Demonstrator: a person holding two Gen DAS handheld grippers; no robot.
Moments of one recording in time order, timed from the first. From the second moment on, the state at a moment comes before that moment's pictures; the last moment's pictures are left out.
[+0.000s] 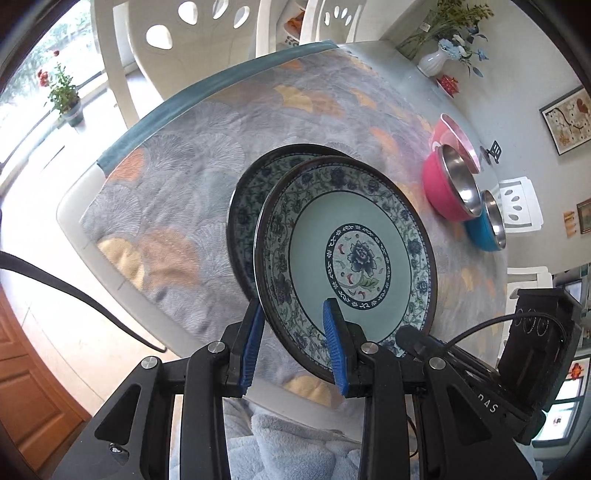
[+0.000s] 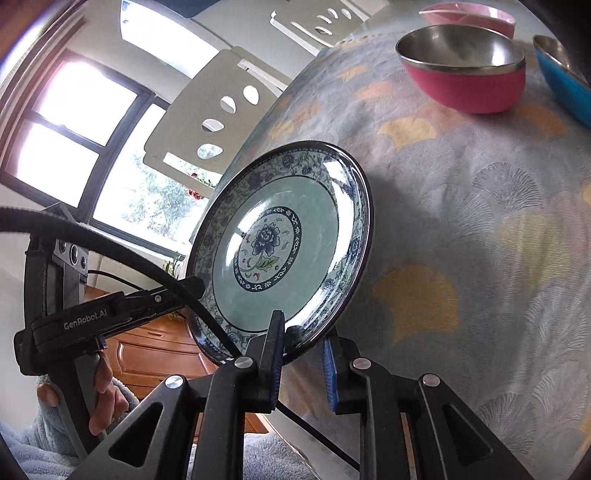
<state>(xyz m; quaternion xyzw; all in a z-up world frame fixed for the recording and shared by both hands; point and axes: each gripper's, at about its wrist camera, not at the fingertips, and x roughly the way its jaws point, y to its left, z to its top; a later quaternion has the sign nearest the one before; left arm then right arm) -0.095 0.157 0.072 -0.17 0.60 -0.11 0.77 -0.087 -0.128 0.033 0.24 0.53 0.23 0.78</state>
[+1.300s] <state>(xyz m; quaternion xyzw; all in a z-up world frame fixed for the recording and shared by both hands) -0.043 0.133 0.115 -0.15 0.56 -0.11 0.81 -0.062 -0.177 0.111 0.20 0.45 0.17 0.85</state>
